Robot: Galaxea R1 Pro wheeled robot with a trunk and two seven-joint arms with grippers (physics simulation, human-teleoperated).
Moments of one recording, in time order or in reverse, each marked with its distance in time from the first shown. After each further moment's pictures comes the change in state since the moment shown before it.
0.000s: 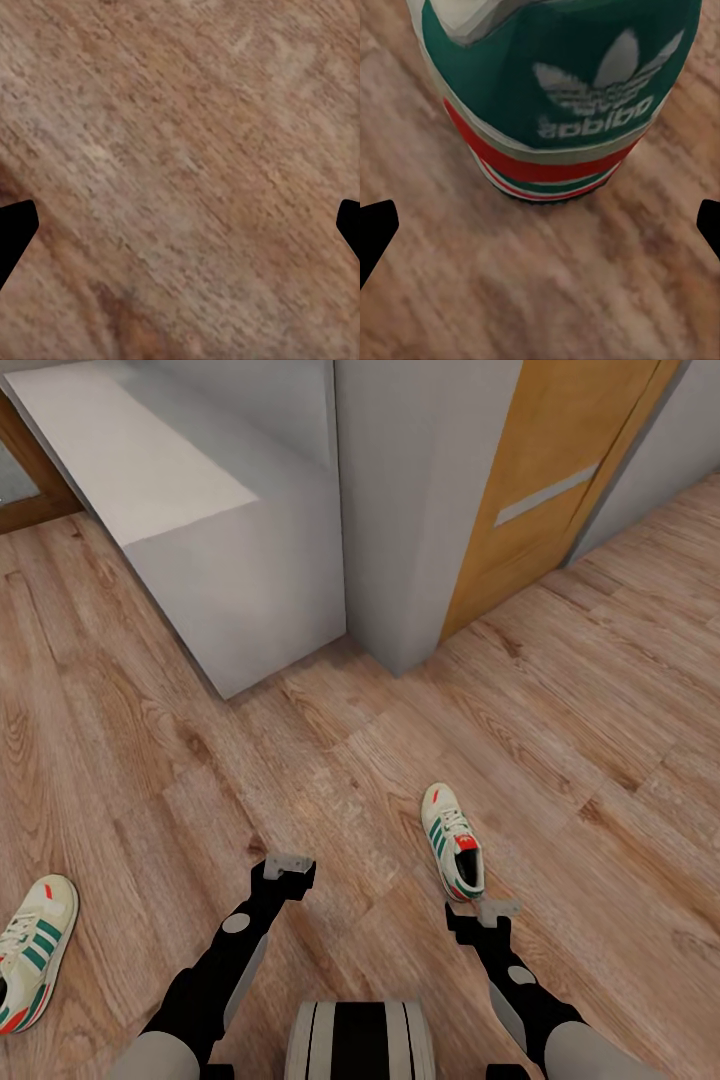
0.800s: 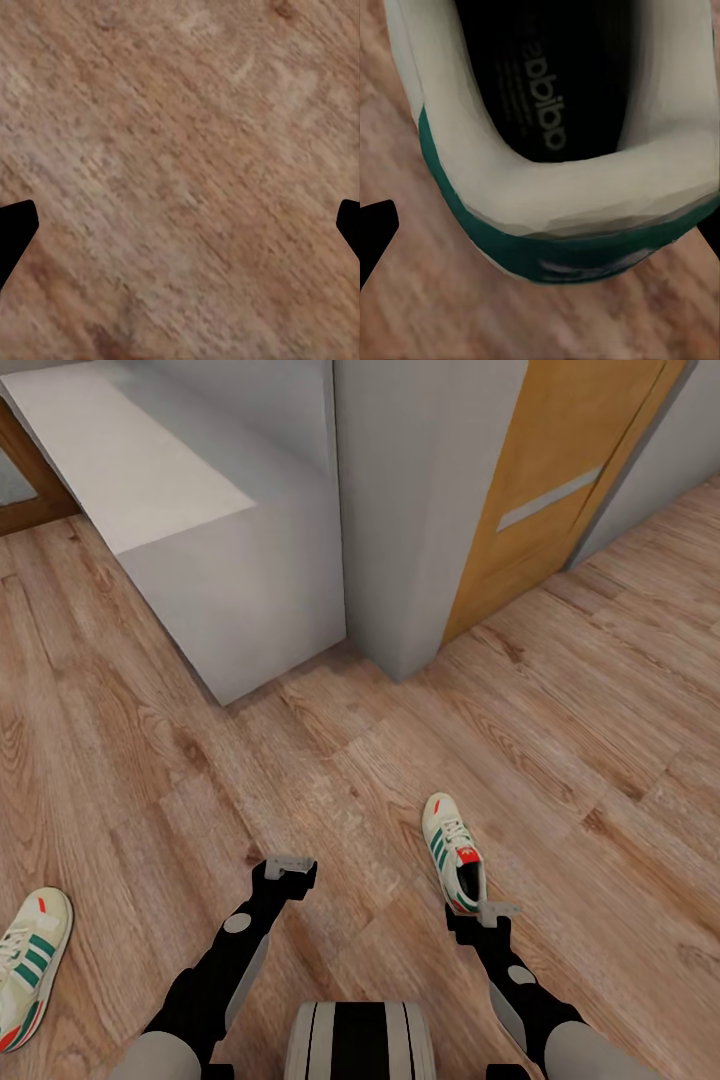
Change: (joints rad) left arm 0.000 -0.005 0.000 0.000 0.000 0.000 0.000; right arm 0.000 0.000 0.000 0.000 0.000 0.000 0.000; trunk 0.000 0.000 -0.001
